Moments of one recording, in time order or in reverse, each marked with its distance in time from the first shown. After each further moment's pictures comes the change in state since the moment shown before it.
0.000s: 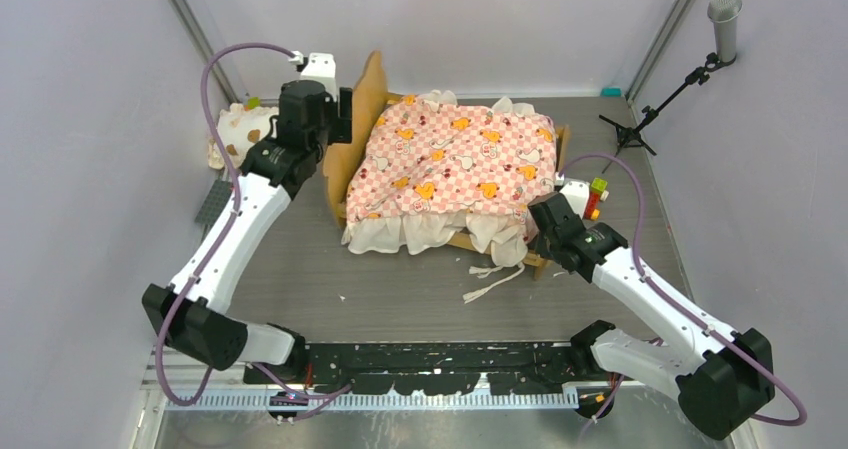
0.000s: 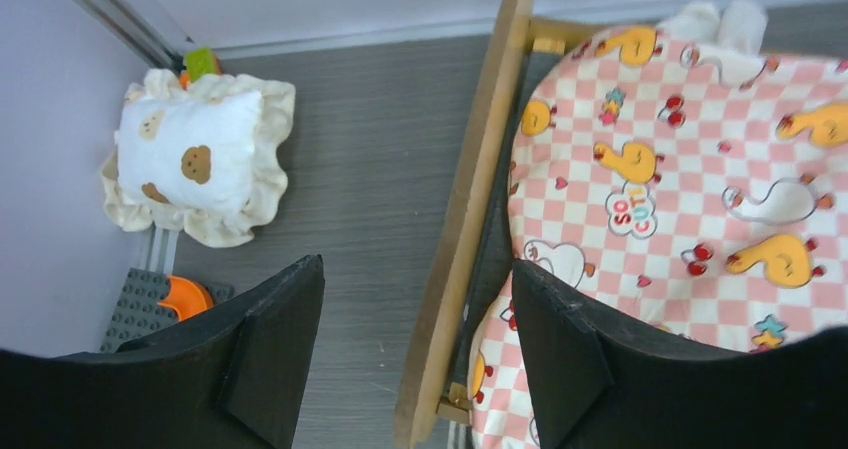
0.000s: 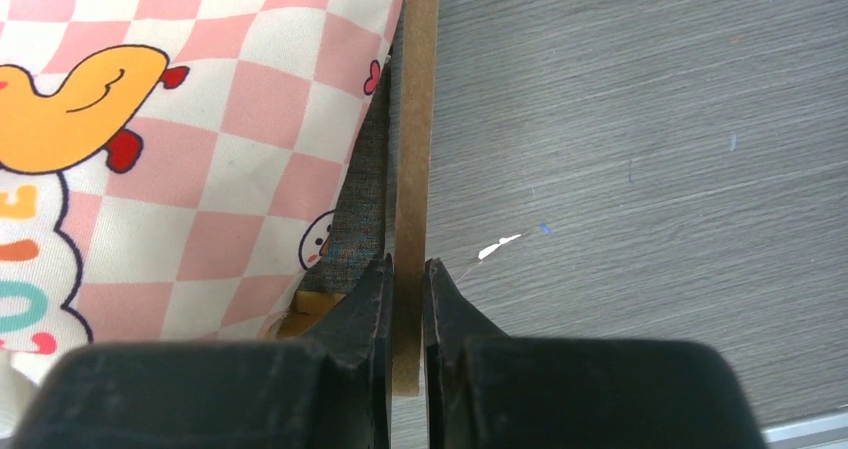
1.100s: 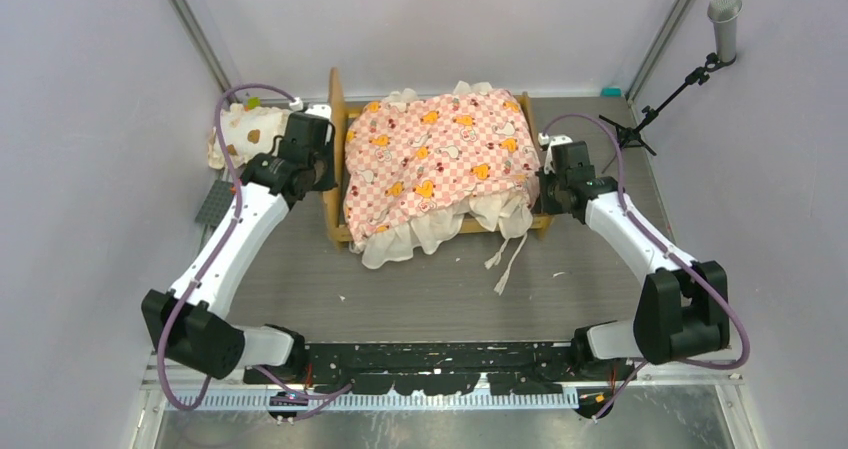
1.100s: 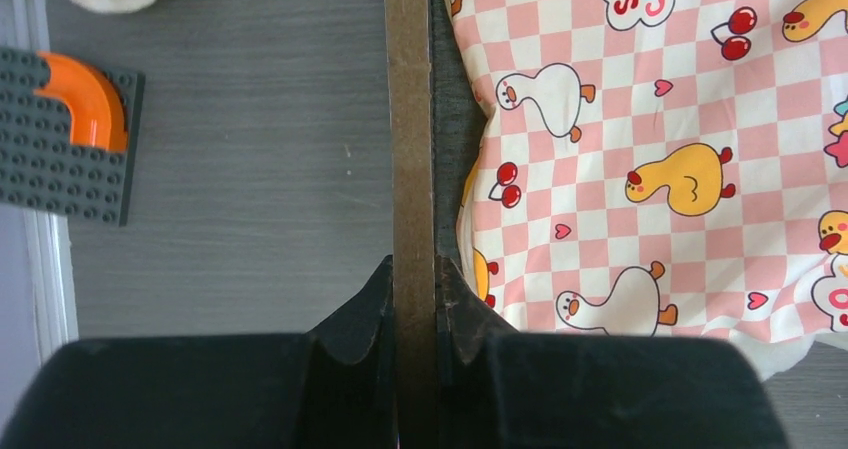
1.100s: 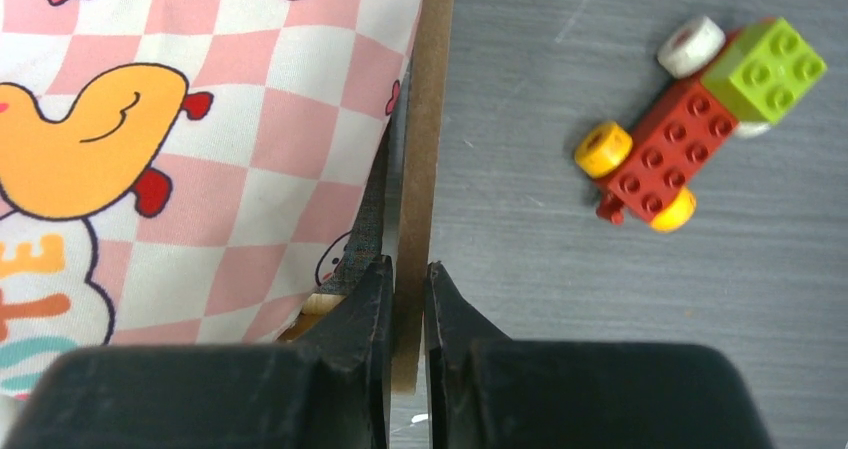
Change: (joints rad) left arm 0.053 0.002 -0.112 -0.316 0.158 -0.149; right arm -0.320 0.324 0.170 0.270 -0.358 -0.568
